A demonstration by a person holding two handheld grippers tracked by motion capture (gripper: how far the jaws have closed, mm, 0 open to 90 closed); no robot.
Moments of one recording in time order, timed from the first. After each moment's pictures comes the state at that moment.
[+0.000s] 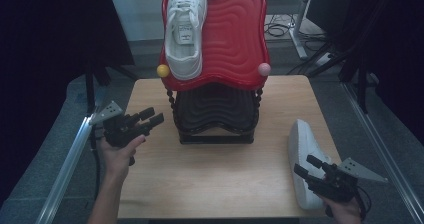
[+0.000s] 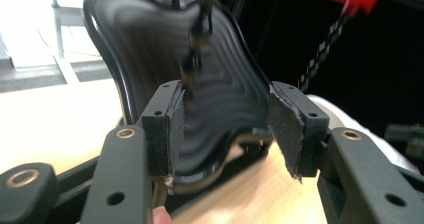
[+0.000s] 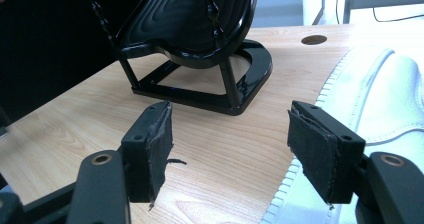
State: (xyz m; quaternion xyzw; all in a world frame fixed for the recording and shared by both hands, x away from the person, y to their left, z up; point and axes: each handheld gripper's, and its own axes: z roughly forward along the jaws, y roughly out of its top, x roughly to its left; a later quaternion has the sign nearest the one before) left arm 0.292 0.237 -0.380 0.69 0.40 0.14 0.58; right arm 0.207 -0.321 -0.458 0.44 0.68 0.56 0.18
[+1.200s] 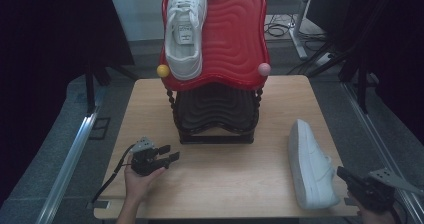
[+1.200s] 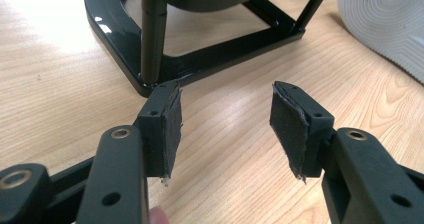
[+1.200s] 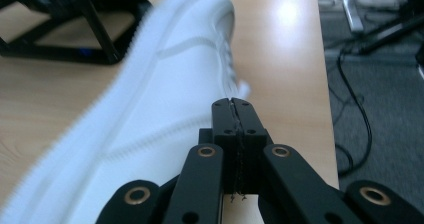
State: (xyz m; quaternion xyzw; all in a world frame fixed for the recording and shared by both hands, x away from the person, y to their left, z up) left arm 0.284 0.214 -0.500 0.76 0.43 0.10 0.47; right arm 0.187 -0.401 -0.476 0.55 0.67 0.43 0.26
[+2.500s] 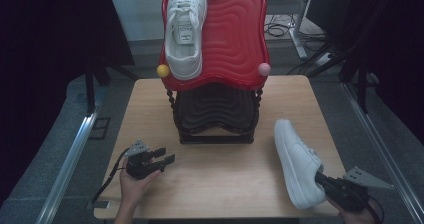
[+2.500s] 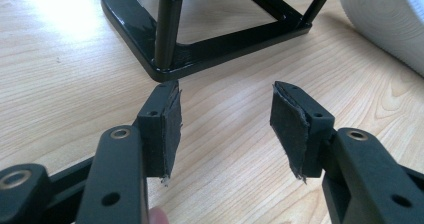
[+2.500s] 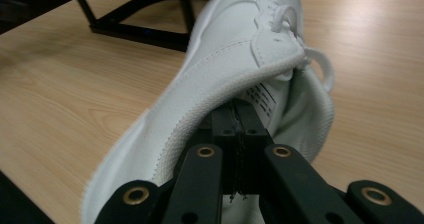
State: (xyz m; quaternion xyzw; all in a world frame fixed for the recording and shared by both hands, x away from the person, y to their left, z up) left arm 0.275 0.227 -0.502 0.76 0.44 0.10 0.48; right arm 0.193 -0.348 -0.476 0.46 0.73 0.47 0.19
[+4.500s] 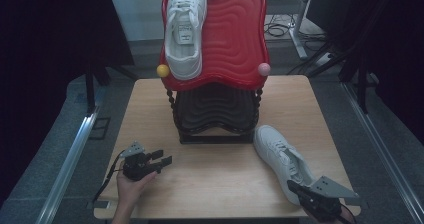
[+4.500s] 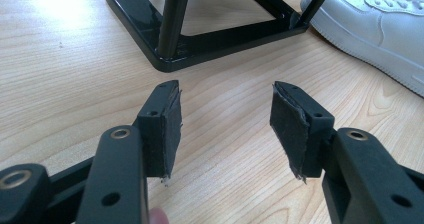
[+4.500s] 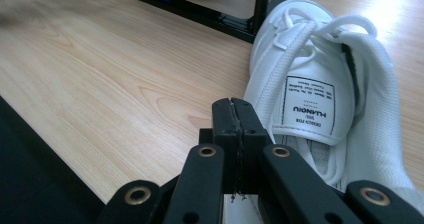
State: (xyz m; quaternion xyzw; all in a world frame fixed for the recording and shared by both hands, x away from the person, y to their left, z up) left arm 0.272 0.238 -0.507 0.75 0.45 0.08 0.48; right arm 0.173 -0.285 -0.476 0.40 0.78 0.43 0.21
